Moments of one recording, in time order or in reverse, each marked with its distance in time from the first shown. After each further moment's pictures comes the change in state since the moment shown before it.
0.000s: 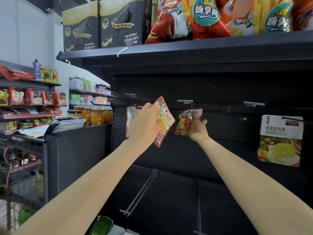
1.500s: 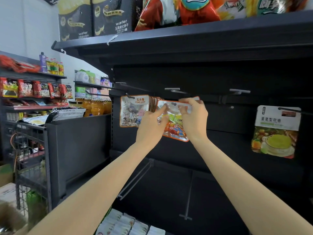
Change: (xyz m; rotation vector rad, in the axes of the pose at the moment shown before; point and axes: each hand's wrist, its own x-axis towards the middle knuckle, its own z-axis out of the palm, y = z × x) left_hand -0.025 0.017 0.058 -0.355 -0.078 -0.100; right_hand -0.074 -0.003 -0.035 0.494 0.399 -0.399
